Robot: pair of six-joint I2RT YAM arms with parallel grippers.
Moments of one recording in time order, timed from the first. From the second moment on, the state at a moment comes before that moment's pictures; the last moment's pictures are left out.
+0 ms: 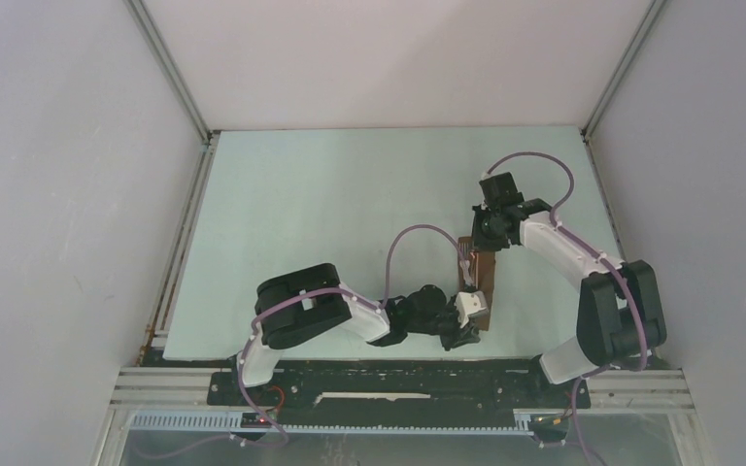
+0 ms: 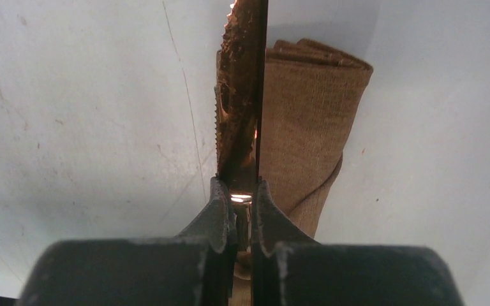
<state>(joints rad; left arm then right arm) -1.23 2.04 0.90 0.75 0.28 -0.11 0.30 1.52 1.04 -0.59 0.00 0.35</state>
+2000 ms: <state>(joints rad) -1.21 2.04 0.86 0.81 0.27 -0.16 0.29 1.46 0.85 -0.52 -0.03 0.50</state>
